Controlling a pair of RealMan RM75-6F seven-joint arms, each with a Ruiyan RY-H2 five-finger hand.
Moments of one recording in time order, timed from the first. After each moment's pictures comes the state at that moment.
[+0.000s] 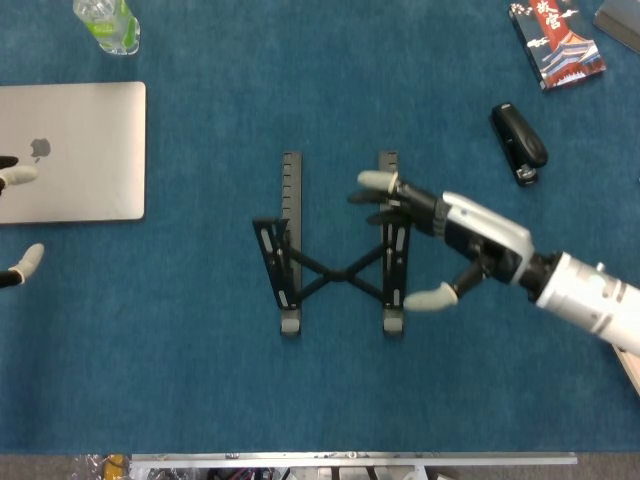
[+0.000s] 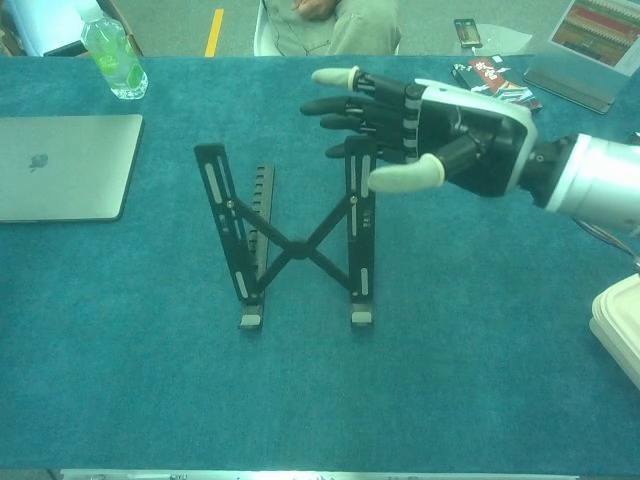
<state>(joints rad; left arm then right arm) -0.19 -0.91 -0.06 -1.93 1.41 1.30 -0.05 0.77 -1.20 -0.01 -1.80 -1.78 0.98 1.46</state>
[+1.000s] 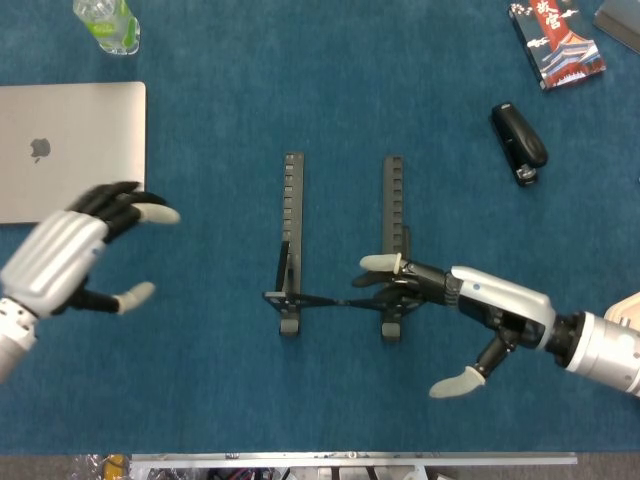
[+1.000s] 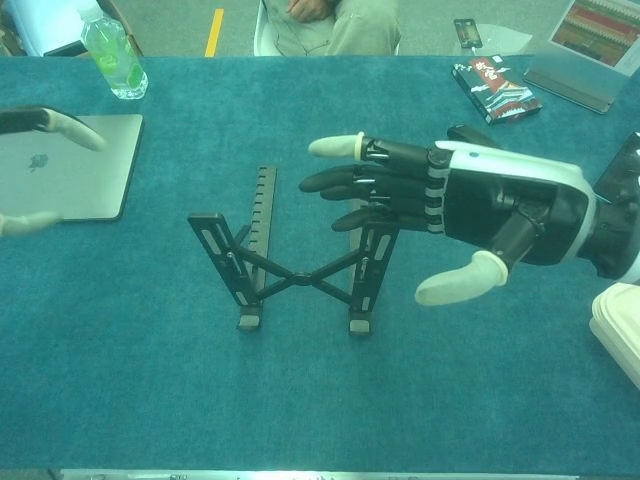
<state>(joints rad) -0.39 -0.89 0.01 -1.93 1.70 1.07 -0.38 0.80 -1.10 -0.22 -1.94 -1.92 1.11 1.41</state>
